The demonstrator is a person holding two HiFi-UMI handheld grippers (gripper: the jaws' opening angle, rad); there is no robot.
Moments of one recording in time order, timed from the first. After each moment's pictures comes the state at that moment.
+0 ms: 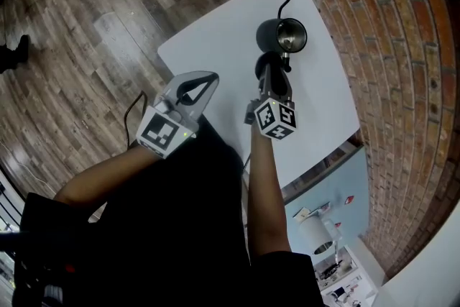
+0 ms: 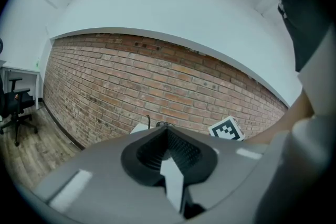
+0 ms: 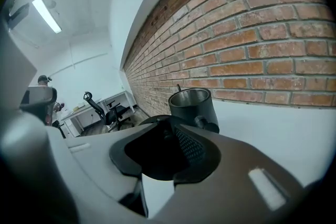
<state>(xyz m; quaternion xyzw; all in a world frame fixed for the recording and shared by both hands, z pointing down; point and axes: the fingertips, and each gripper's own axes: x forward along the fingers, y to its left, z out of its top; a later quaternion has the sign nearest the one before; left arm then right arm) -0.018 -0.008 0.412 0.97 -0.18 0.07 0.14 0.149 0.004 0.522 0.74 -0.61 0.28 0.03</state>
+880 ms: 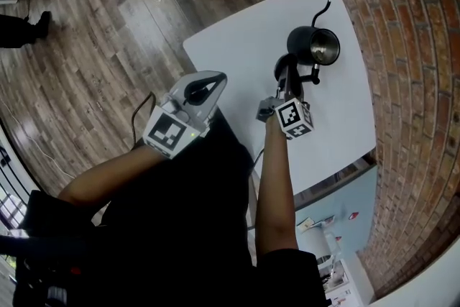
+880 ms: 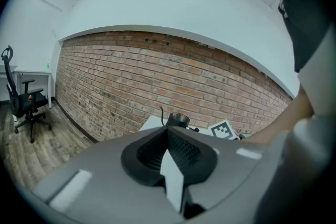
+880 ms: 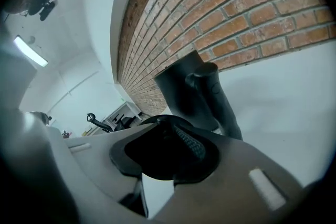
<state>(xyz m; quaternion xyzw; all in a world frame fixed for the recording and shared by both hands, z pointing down) -0.055 -0.018 0.430 0.96 -0.23 0.10 0.15 0.146 -0.007 0.579 0.72 -0.59 0.37 -0.08</state>
